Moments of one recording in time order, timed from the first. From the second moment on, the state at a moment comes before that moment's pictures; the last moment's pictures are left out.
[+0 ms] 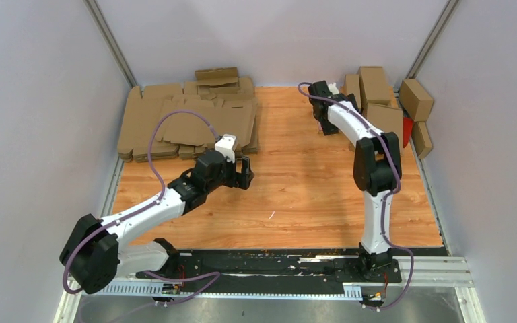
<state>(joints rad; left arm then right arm) -0.69 1.17 0.65 0.02 -0.08 -0.35 0.28 2.19 1.87 -0.81 0.82 -0.04</state>
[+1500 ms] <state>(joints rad) -0.28 1.09 0.09 0.79 -0.50 0.12 0.25 1.28 0.29 0.69 0.43 -0.08</state>
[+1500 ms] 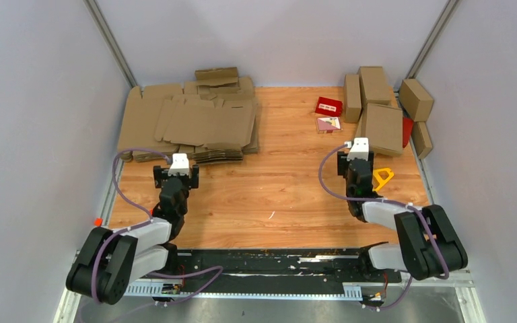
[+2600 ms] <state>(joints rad) -0.17 1.37 0.14 1.09 -0.33 0.14 0.09 1.41 0.21 1.02 0.25 -0.10</state>
